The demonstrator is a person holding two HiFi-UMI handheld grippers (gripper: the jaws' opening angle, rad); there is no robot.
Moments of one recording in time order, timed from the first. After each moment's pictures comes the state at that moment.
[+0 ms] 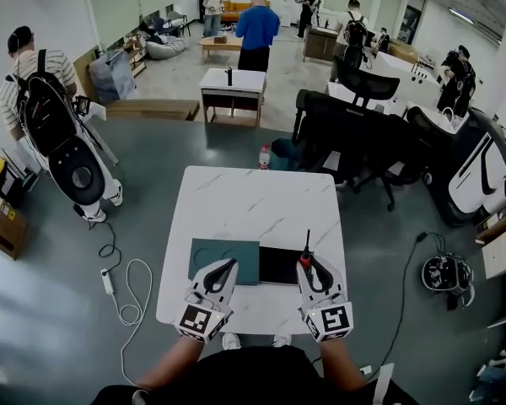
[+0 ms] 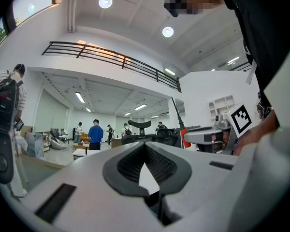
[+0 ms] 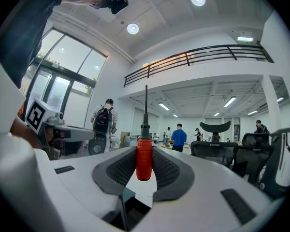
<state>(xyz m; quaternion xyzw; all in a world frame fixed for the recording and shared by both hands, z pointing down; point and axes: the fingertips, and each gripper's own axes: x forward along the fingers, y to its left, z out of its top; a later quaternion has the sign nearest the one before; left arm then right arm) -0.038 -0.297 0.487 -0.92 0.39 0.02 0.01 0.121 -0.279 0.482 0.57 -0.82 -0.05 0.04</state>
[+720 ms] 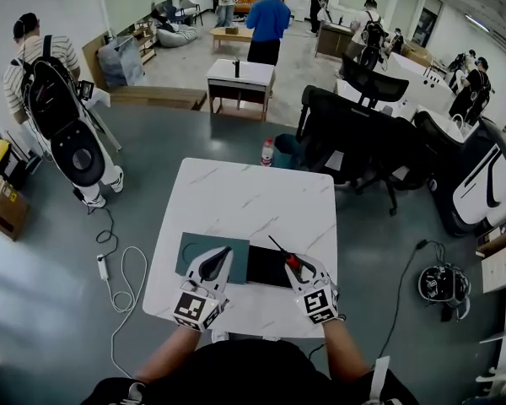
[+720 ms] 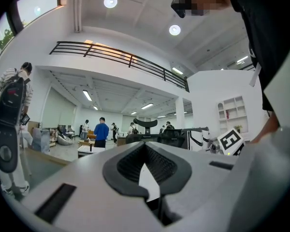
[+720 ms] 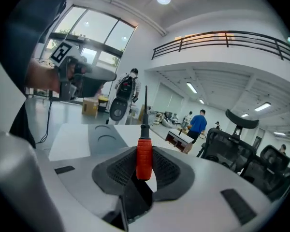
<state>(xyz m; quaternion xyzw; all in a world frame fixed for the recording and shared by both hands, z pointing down) -0.008 -0.328 0.492 -0.91 0.42 0.02 -0.01 0.153 -0.324 0.616 0.45 -0.85 -0.06 0.26</state>
